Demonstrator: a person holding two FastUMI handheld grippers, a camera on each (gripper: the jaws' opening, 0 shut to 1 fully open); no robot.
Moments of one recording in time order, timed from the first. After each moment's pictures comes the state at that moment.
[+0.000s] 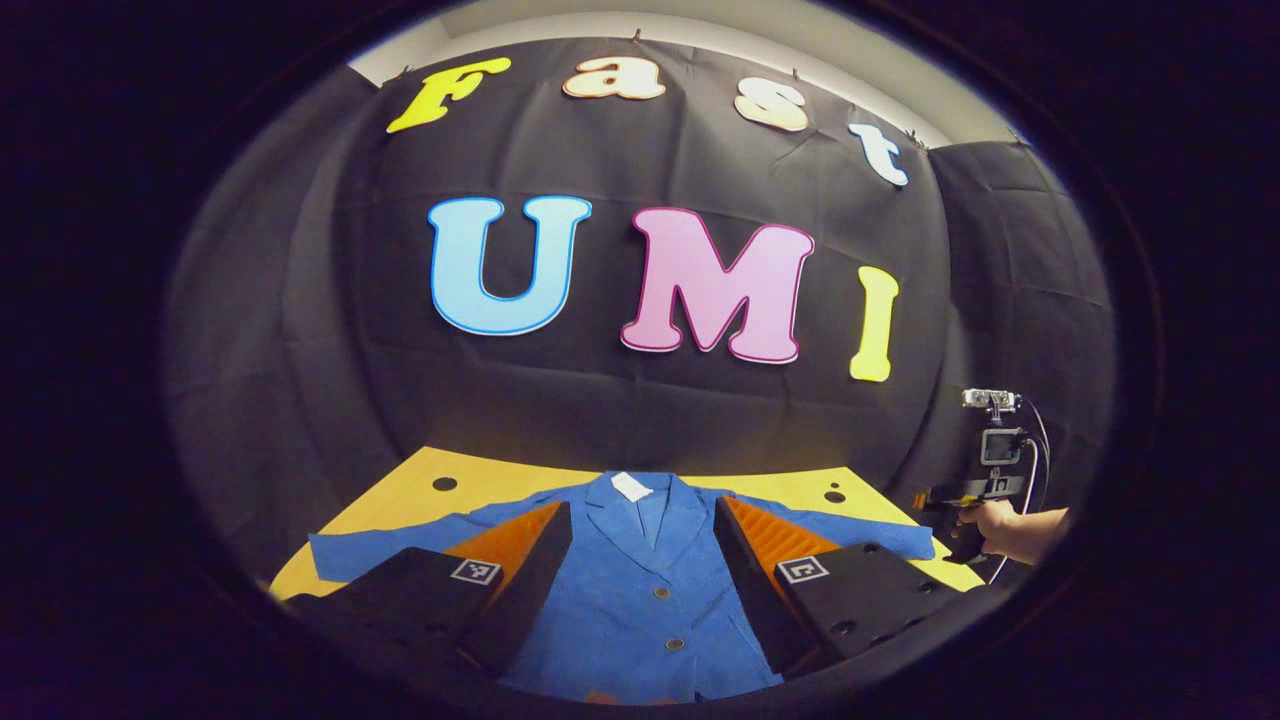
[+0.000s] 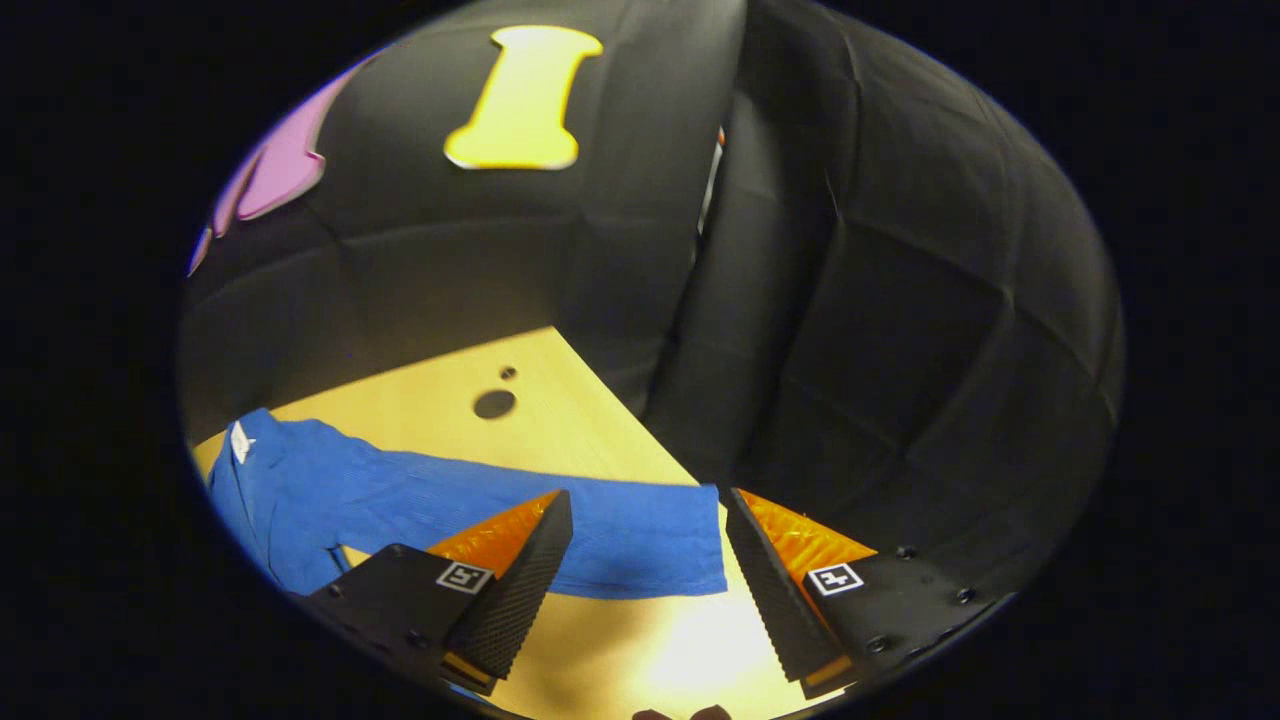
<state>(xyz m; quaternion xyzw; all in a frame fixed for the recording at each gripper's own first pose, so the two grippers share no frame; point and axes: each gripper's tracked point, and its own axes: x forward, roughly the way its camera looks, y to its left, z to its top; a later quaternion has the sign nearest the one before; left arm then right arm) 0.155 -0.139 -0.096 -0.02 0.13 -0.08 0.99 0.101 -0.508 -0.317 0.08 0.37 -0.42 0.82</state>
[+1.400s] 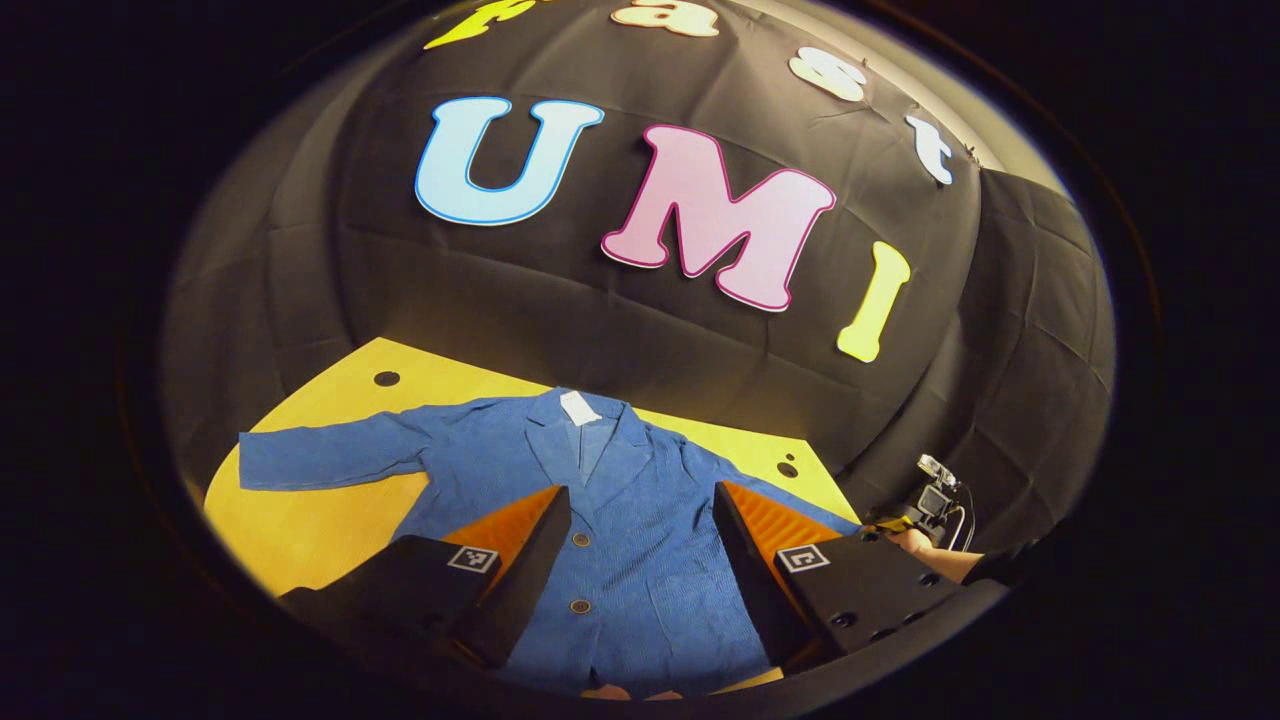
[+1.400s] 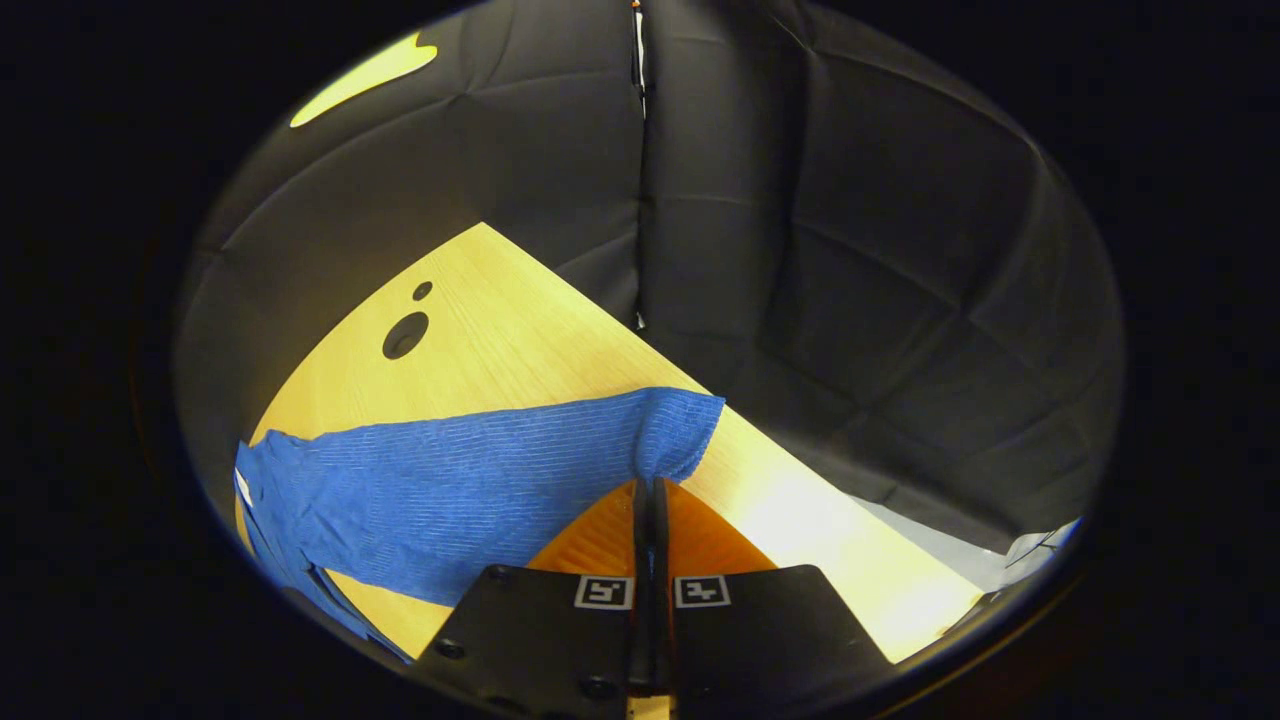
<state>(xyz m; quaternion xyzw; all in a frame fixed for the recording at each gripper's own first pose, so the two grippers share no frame) 0.162 -0.192 -0.129 -0.12 0.23 -0.11 0.96 0.110 -0.510 -0.395 0.24 0.43 -0.38 0.78</state>
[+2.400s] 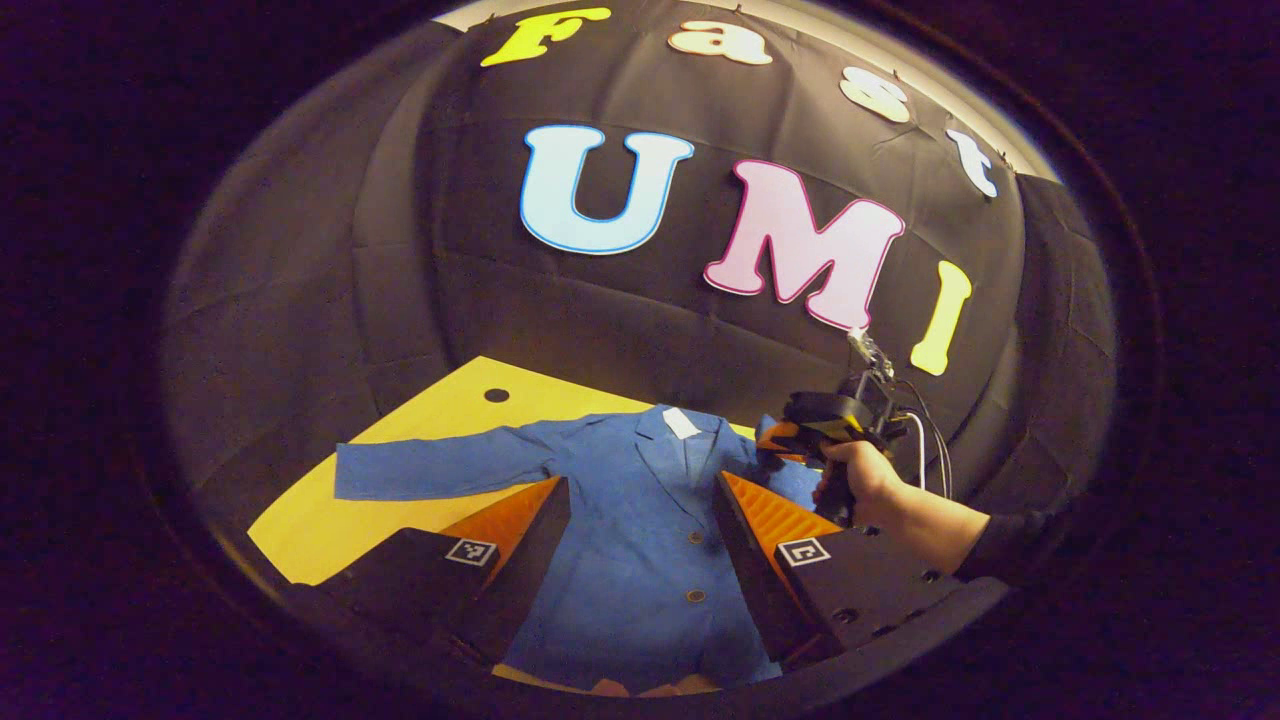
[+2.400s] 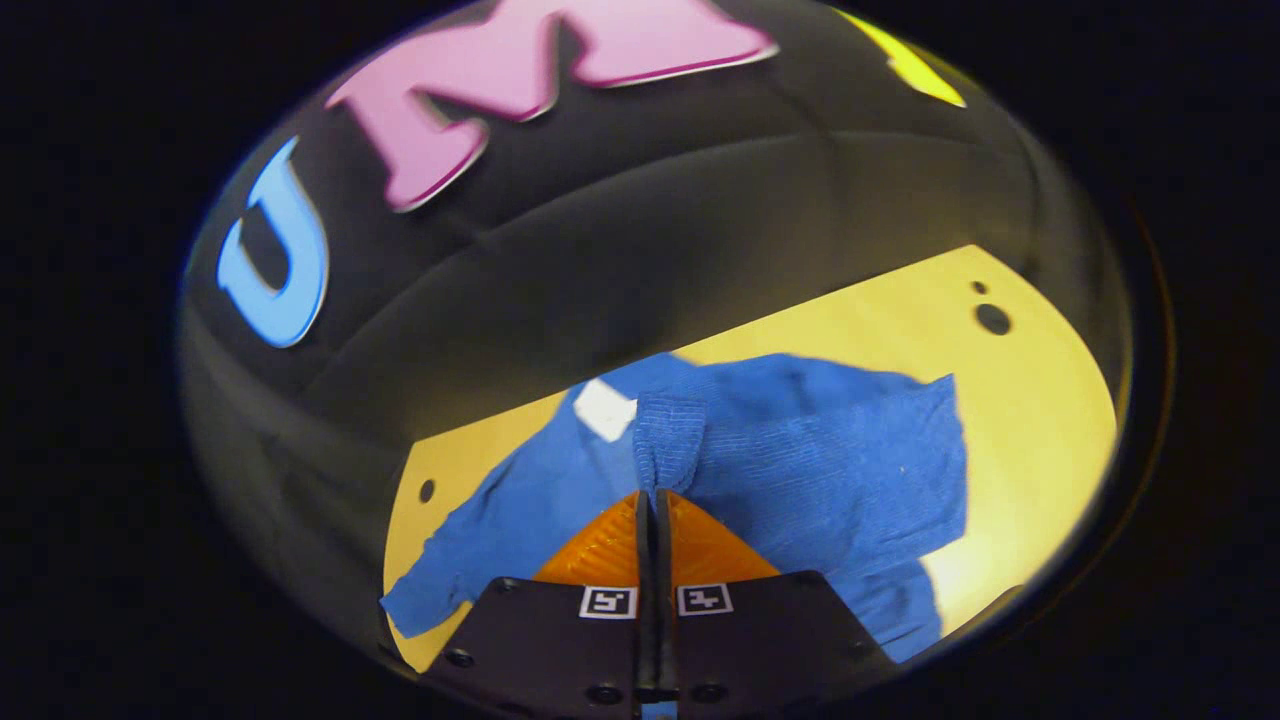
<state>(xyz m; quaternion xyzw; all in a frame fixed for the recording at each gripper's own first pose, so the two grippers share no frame) 0.104 -0.061 -0.129 -0.10 0.20 0.02 0.97 0.337 0.012 -0.296 0.22 0.39 0.01 0.89</state>
